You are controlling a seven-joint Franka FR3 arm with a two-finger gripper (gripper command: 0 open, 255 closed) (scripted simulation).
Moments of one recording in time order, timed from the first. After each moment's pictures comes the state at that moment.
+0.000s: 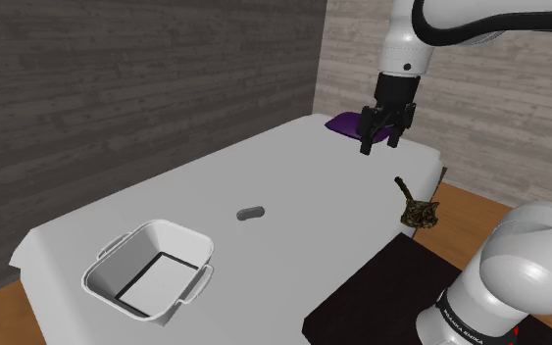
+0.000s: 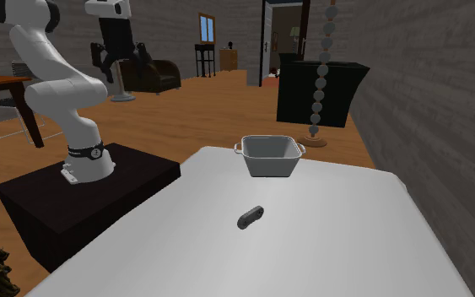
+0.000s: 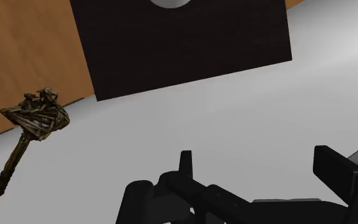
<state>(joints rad) 0.00 -0.78 0.04 -2.42 0.06 1.60 0.17</state>
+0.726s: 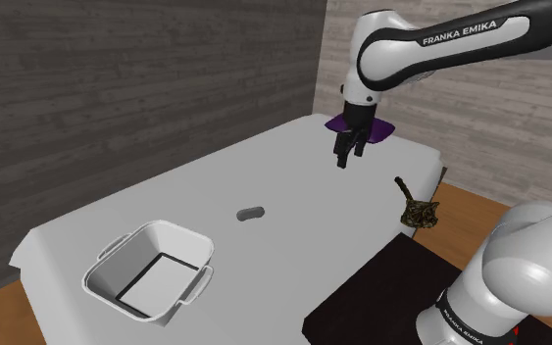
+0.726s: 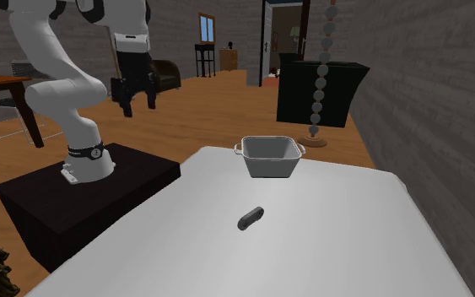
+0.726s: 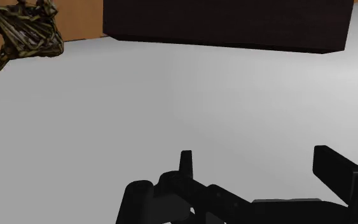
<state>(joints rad) 0.04 -0.49 -0.04 -2.43 -0.02 1.87 -0.13</state>
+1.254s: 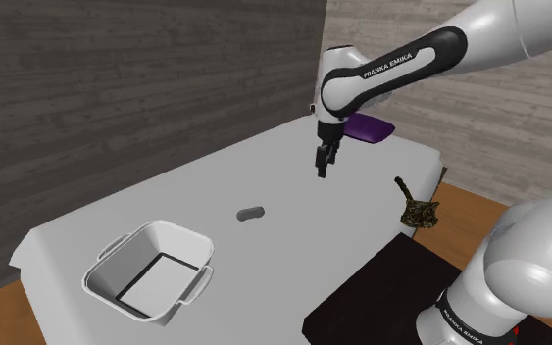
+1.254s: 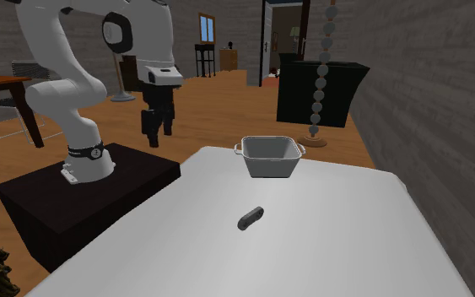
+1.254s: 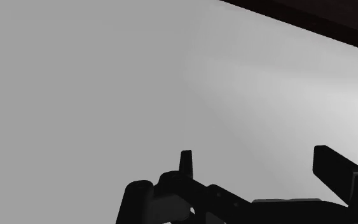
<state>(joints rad) 0.08 -0.19 -0.08 -2.34 -0.06 2.08 -0.37</state>
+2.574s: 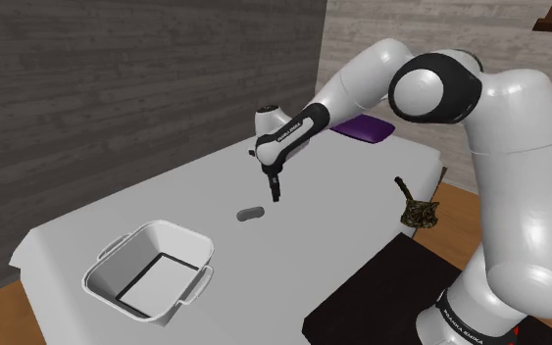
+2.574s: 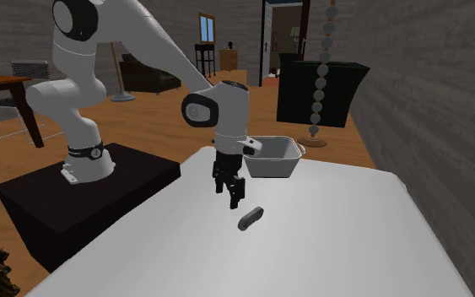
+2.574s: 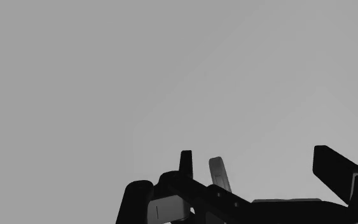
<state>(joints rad) 0.12 0.56 -0.01 -1.83 -0.14 2.34 -0.84</state>
